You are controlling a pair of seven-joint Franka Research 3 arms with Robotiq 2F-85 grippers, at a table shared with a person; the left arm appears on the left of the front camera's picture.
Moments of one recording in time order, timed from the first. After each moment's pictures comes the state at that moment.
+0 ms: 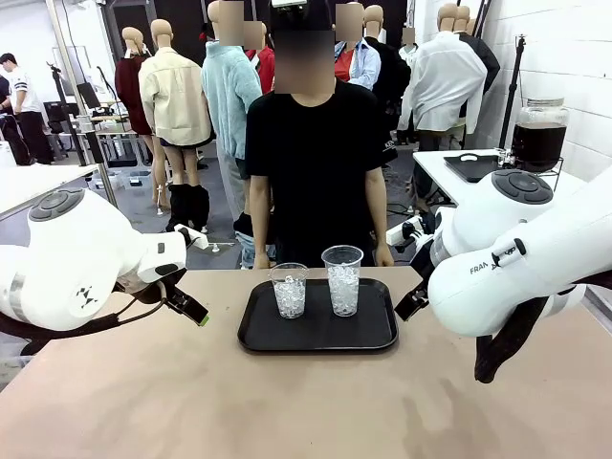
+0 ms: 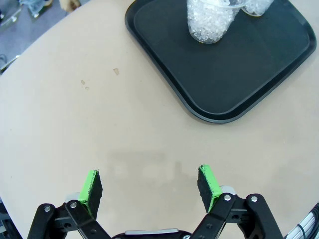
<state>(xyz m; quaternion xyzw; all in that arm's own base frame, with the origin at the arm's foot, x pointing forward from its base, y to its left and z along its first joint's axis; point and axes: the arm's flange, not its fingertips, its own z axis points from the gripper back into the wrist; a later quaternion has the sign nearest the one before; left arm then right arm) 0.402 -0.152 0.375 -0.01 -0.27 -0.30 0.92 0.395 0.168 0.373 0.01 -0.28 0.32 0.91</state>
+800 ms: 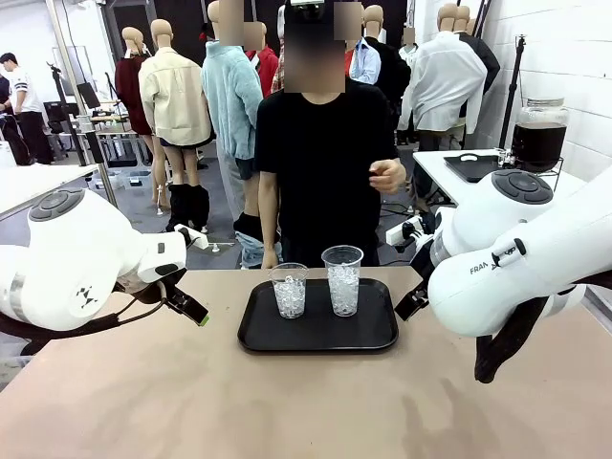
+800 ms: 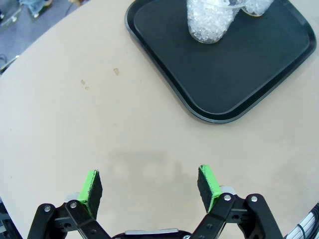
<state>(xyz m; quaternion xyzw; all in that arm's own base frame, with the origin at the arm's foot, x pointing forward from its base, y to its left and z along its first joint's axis) 0.402 -0.152 0.375 -0.01 -0.27 -0.30 0.92 0.395 0.168 0.373 0.01 -0.28 0.32 0.91</state>
